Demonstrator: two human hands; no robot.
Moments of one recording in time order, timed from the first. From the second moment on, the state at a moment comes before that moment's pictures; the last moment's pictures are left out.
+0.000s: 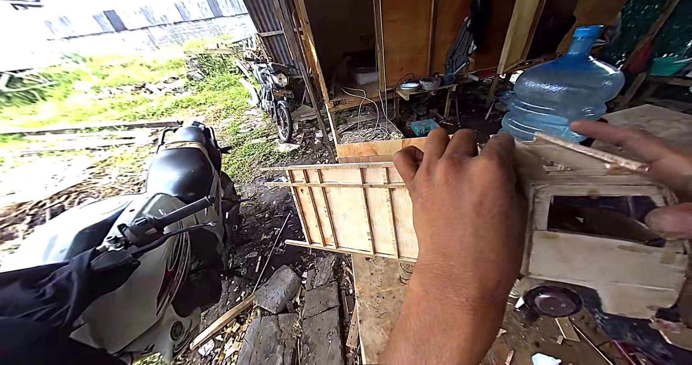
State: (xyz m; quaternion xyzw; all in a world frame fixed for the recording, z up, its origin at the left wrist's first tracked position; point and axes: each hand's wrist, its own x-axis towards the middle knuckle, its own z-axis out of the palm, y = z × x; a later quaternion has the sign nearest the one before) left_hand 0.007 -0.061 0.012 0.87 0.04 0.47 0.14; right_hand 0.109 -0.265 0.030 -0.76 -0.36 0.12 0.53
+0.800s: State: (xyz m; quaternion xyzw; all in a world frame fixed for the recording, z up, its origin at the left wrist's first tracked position) left_hand 0.005 -0.058 0.038 0.88 0.05 0.47 0.10; right_hand 0.106 -0.260 0.032 -0.75 -0.38 0.10 0.54
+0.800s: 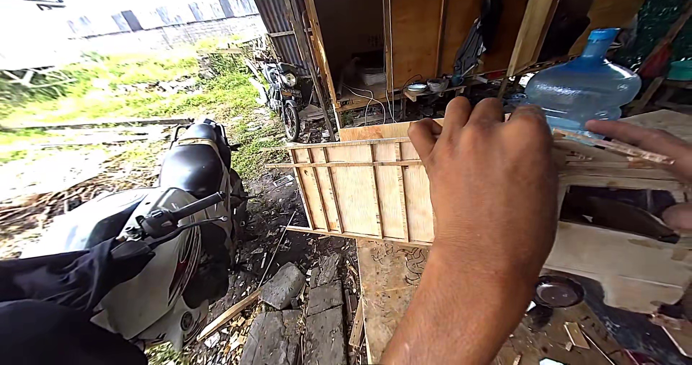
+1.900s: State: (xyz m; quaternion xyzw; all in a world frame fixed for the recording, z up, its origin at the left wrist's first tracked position) left_hand 0.007 -0.058 0.037 0.86 0.04 0.49 0.11; right_hand 0.116 -0.265 0.028 -0.76 -0.37 0.10 0.53
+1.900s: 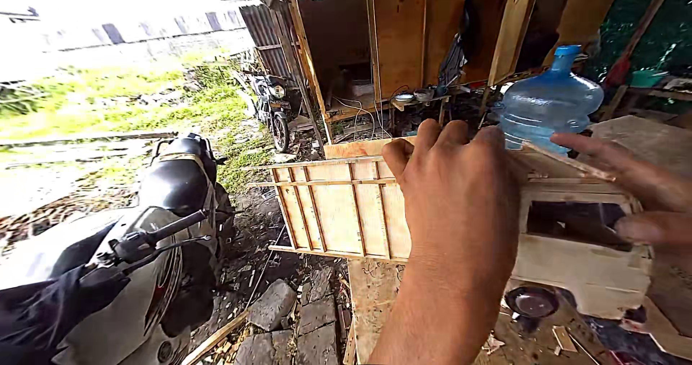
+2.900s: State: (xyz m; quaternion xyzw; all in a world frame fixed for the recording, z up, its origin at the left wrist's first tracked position) left_hand 0.009 -0.059 0.034 0.87 0.05 0.48 0.10; right_hand 0.121 -0.267 0.022 -0.75 -0.38 0.11 0.52
